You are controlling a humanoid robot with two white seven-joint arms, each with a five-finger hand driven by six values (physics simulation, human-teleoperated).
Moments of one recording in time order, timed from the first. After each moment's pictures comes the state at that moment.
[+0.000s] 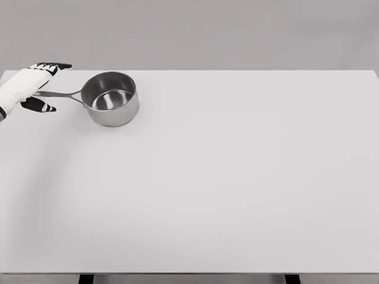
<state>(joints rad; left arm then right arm) -0.67 0.57 -0.24 -0.79 -0.72 -0.61 -0.16 0.06 0.00 -0.08 0.05 -0.27 -0.07 0.21</state>
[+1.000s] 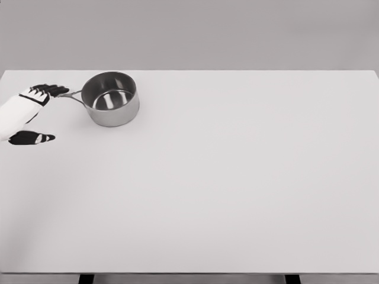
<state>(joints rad) -0.15 0.70 -0.01 -1.43 -0.47 -0.61 -0.16 0.06 0.00 -0.08 0.05 -0.27 -0.07 0.21</state>
